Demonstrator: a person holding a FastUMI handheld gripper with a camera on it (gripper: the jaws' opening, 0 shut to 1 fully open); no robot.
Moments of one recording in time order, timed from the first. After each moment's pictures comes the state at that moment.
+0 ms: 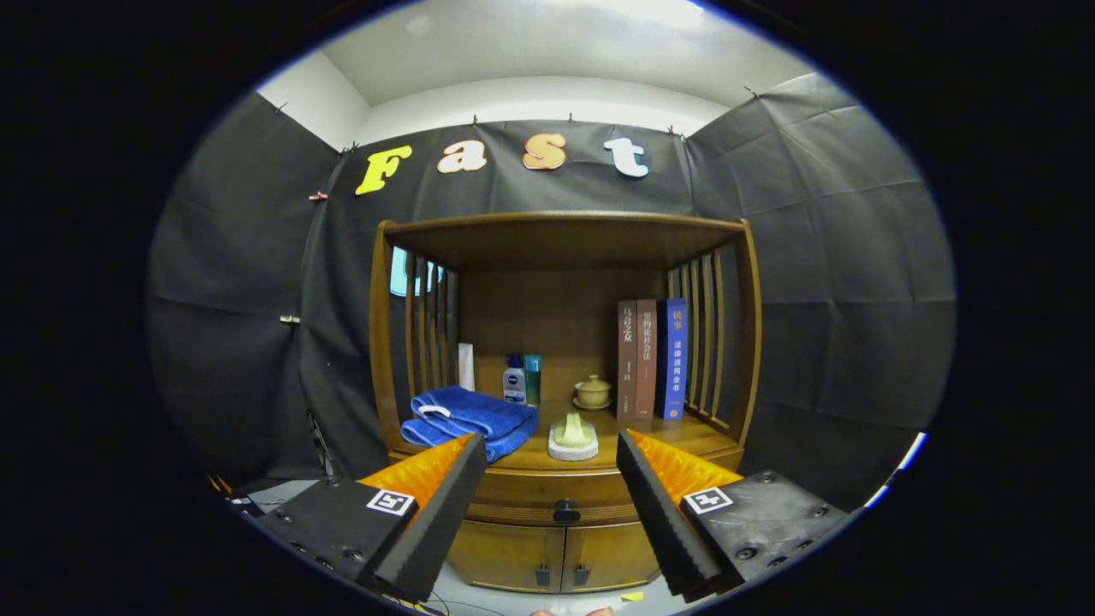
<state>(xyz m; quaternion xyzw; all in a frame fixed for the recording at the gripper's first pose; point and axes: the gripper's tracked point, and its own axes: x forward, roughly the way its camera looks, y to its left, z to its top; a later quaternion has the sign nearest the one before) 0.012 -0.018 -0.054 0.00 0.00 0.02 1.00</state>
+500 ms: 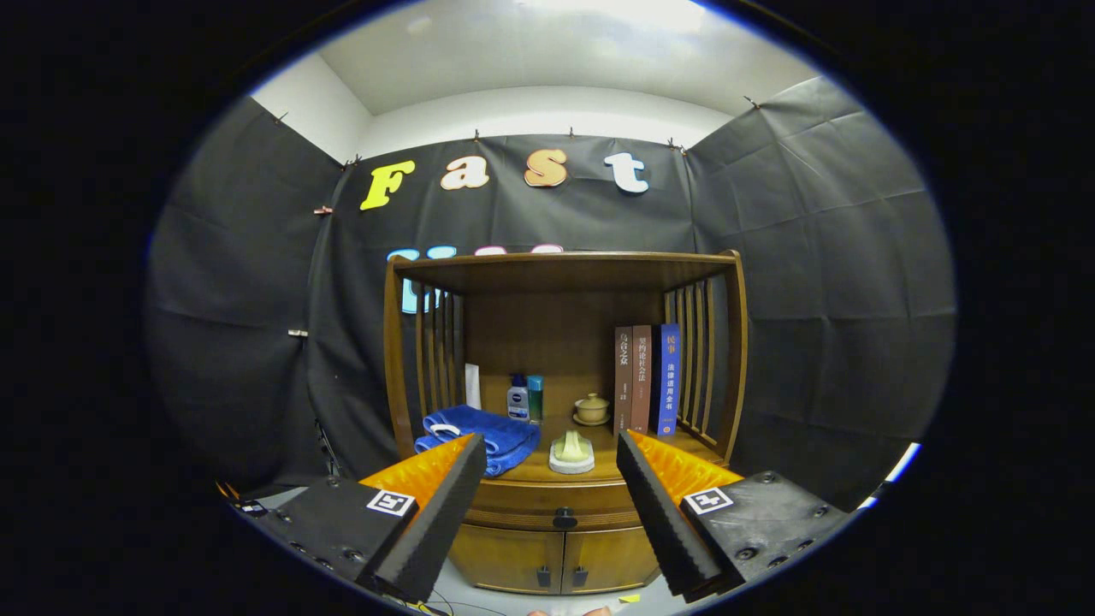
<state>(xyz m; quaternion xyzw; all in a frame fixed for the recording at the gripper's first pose) -0.007 -0.018 -0.025 0.00 -0.01 0.02 1.00</state>
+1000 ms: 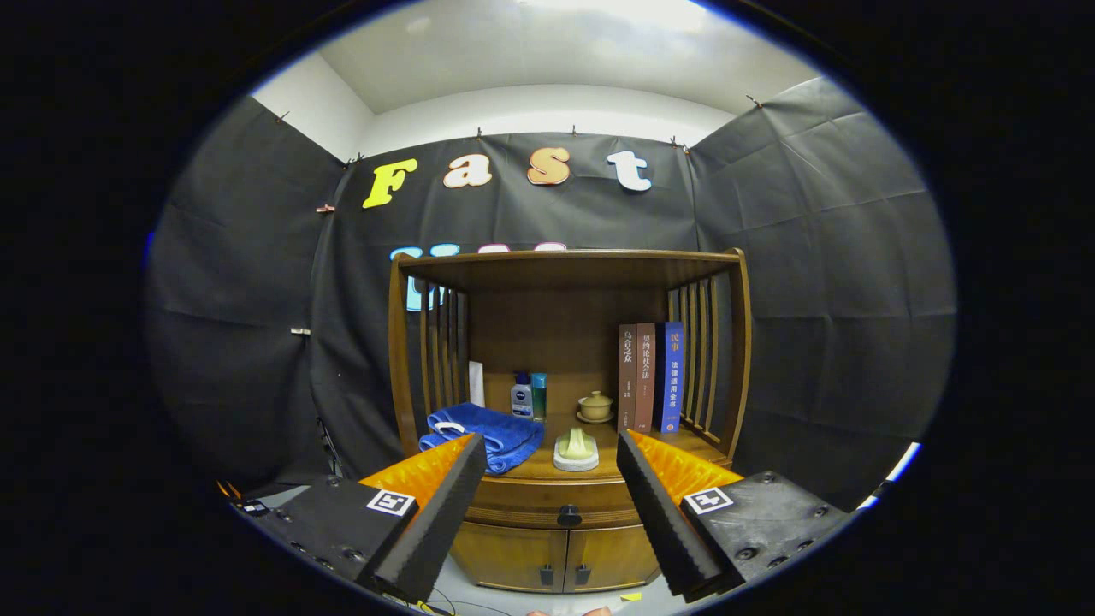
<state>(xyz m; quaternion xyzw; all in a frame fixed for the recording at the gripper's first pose) -0.008 -0.015 -0.025 0.00 -0.01 0.02 1.00</state>
